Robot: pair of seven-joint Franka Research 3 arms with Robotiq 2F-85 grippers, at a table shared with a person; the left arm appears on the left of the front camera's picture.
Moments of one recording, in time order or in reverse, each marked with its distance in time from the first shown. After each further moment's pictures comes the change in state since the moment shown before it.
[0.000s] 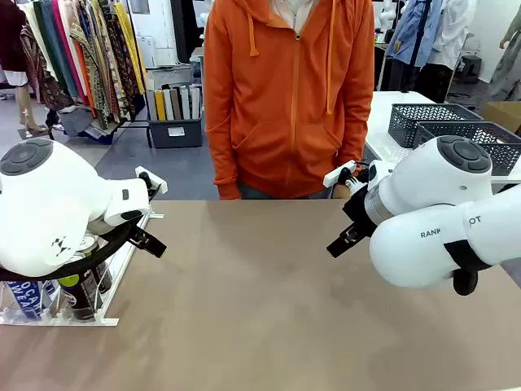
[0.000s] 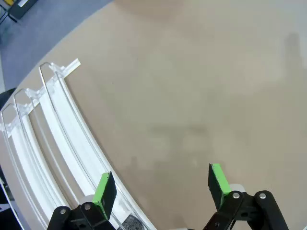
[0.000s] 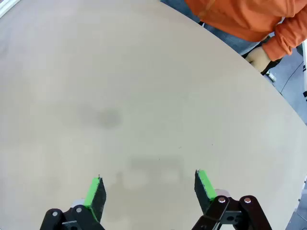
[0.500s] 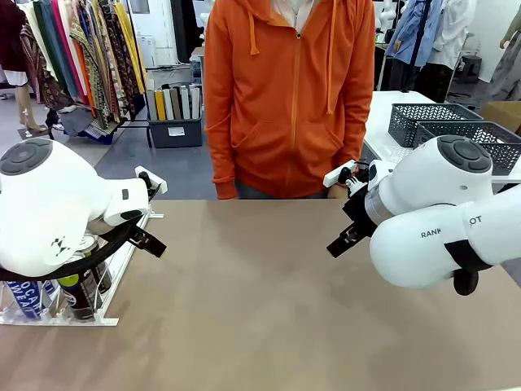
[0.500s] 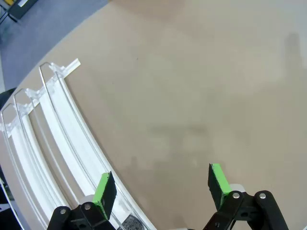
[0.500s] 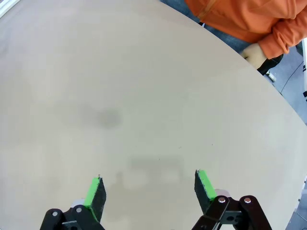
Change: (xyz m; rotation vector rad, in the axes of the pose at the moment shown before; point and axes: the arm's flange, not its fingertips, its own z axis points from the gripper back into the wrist) left arm 0.000 0.000 0.000 0.000 0.000 0.001; right arm 0.000 0.000 0.000 0.000 0.000 0.000
